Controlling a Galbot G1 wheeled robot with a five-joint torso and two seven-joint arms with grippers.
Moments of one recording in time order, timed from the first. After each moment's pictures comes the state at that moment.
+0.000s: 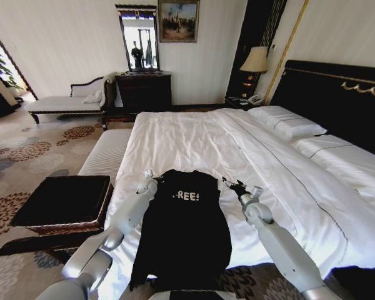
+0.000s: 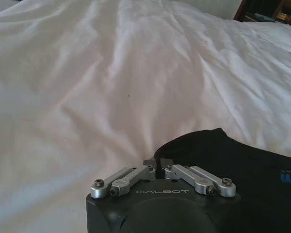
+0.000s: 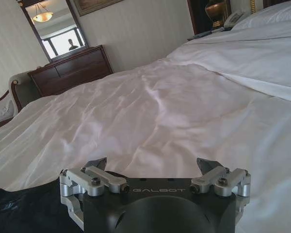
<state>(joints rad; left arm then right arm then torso) 0.46 -1.34 0.03 -0.98 -0.85 0.37 -0.27 -0.94 1.05 0.31 1.46 0.90 -0.16 0.14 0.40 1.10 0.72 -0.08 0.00</state>
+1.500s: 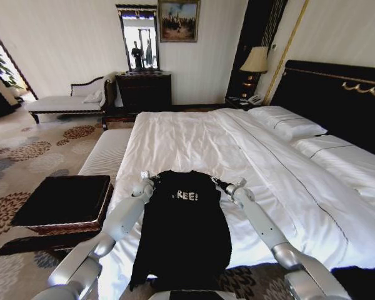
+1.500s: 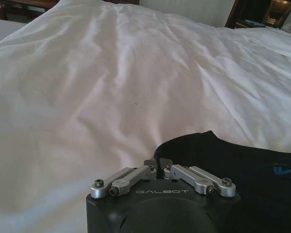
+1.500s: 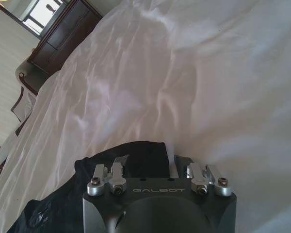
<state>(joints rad) 0.51 -1.27 0.06 -1.07 -0.84 0.34 -0.26 -0.63 1.14 0.17 1.06 1.32 -0.38 0.06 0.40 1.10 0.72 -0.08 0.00</state>
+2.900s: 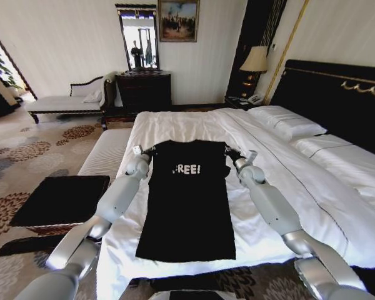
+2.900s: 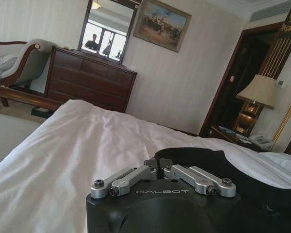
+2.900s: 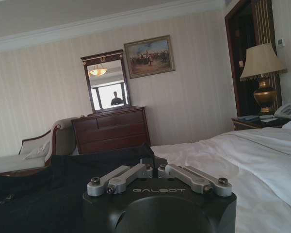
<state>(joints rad) 0.32 -1.26 -0.02 -1.21 -0.92 0.25 -0.31 -0.48 1.06 0.14 1.30 0.78 -0.11 0.07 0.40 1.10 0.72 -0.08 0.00</state>
